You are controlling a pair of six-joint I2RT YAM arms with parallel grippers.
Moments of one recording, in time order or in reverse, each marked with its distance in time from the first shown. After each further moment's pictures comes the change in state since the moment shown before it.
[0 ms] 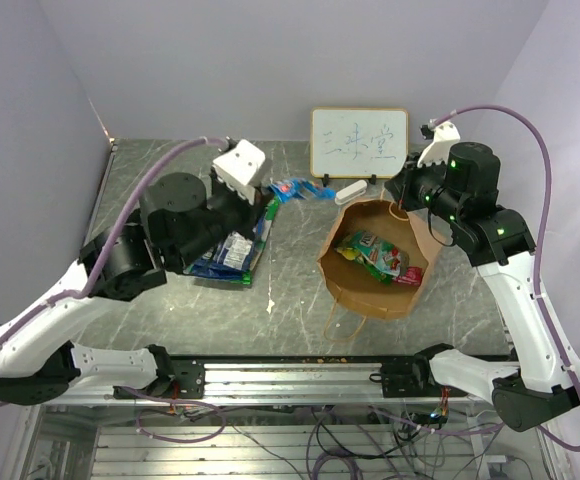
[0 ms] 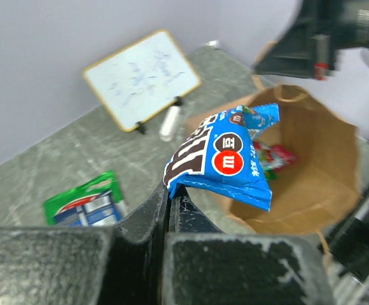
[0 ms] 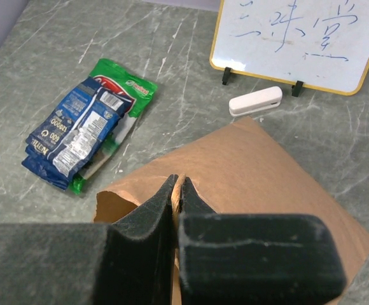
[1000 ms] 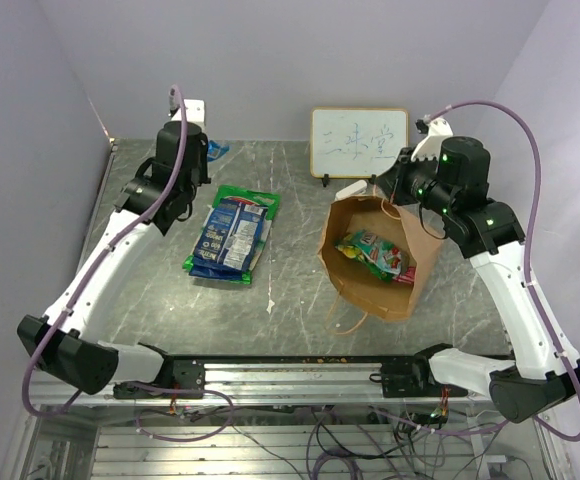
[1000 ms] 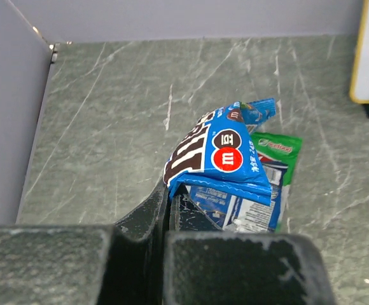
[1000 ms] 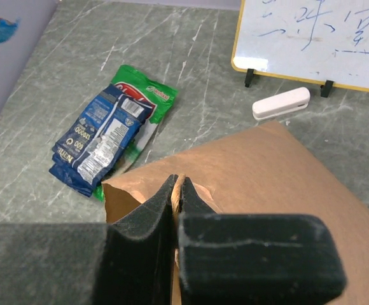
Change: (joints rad) left arm 0.705 0.187 -0.142 0.049 -0.082 -0.098; right arm 0.000 0.045 -0.008 0.055 -0.042 0.088
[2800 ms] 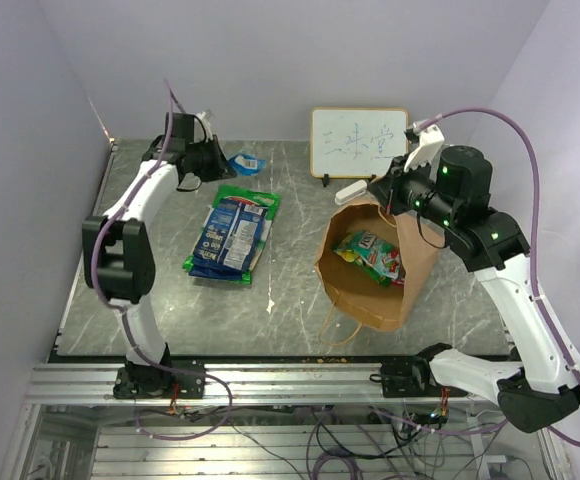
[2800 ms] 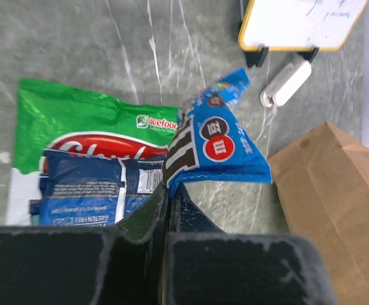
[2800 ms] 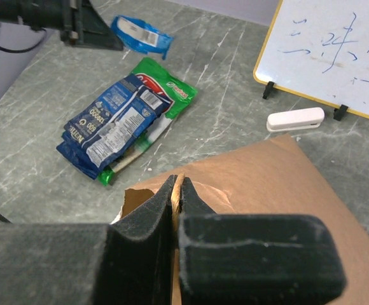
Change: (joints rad) left arm 0.301 0.513 0.090 0.145 0.869 -0.287; right arm 0.092 -0.055 -0.011 0.003 -0.018 -0.095
